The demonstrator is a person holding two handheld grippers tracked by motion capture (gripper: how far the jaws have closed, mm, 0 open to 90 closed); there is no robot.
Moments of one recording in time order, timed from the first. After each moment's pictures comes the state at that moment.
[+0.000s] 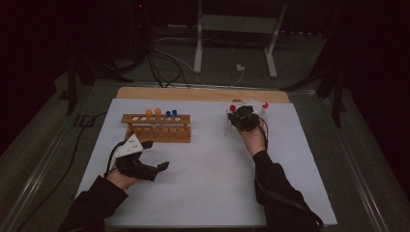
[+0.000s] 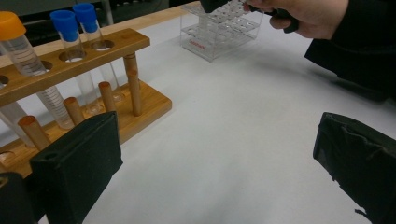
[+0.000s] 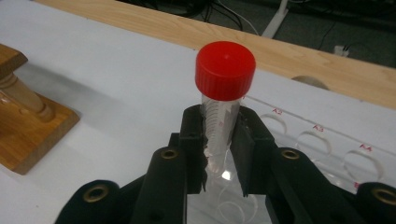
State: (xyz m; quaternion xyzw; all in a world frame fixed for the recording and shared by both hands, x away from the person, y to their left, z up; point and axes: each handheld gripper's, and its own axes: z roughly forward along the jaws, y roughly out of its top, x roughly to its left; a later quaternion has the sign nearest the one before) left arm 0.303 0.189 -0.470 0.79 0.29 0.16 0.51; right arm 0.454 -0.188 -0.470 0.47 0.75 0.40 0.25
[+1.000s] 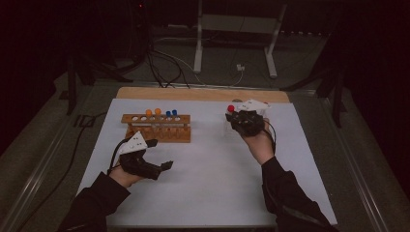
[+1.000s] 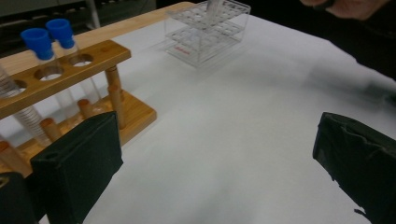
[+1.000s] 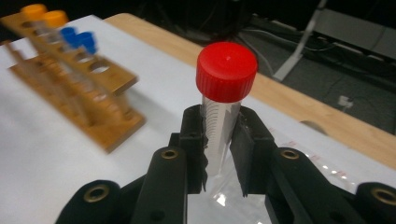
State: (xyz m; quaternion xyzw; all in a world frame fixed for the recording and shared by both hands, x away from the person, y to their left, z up) left arm 0.305 0.177 -0.456 0.80 0.27 0.14 0.51; right arm 0.389 -0.178 -0.414 0.37 0.77 0.43 0.28
